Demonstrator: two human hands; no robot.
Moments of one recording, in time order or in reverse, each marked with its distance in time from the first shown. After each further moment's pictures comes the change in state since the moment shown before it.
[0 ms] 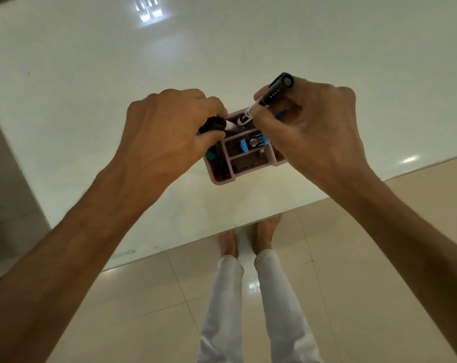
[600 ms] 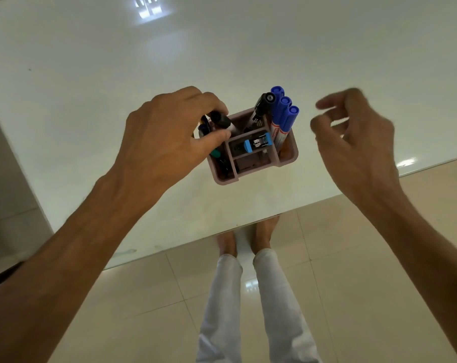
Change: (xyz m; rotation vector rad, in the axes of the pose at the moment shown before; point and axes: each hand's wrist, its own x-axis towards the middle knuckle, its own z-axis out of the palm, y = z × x) left_hand -0.007 -0.017 0.013 -0.177 0.084 0.012; right_hand -0.016 0.039 -0.017 -0.044 0.090 0.263
